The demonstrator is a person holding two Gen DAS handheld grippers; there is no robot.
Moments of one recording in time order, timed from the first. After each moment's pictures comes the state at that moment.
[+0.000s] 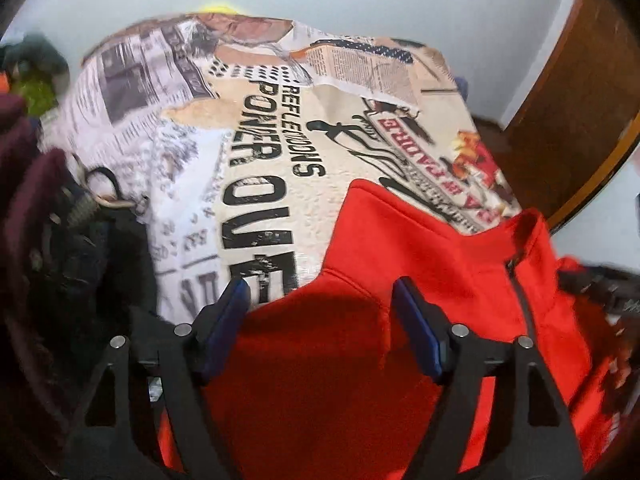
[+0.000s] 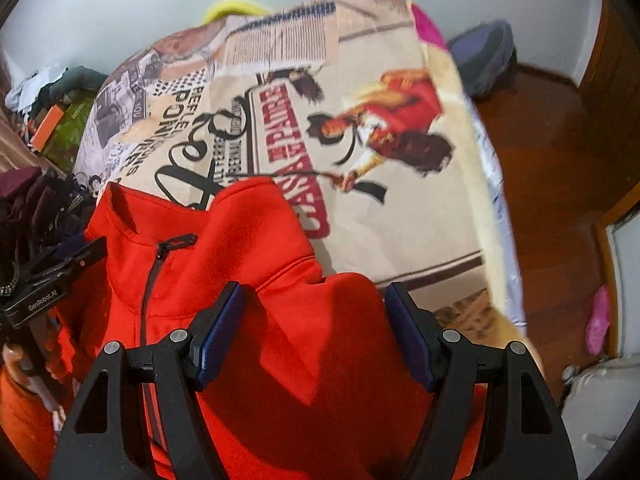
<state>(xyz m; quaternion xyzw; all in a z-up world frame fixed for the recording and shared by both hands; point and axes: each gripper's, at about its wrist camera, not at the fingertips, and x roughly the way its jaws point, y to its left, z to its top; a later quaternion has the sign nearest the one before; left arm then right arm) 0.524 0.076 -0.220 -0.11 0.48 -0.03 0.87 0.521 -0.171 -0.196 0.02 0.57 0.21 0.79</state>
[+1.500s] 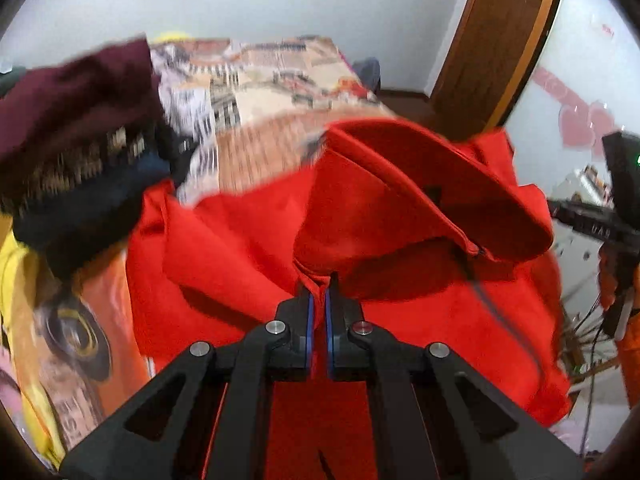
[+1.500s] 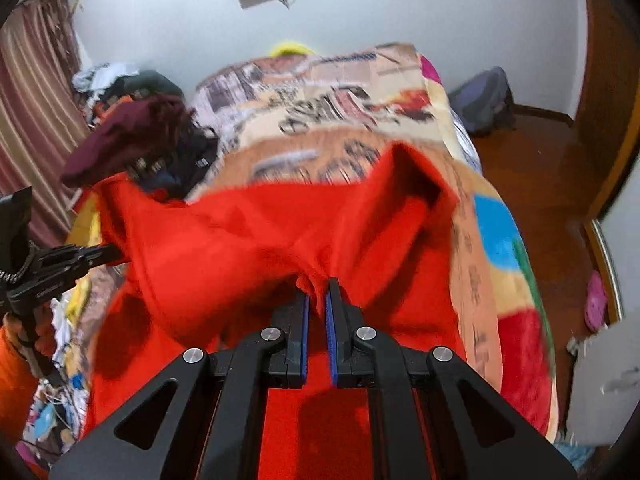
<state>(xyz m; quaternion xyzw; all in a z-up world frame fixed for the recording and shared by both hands) 0.208 0.028 -0.162 -0.03 0.46 -0.12 0.88 0.250 -0.231 -0.137 0.00 0.48 0.24 0.85</state>
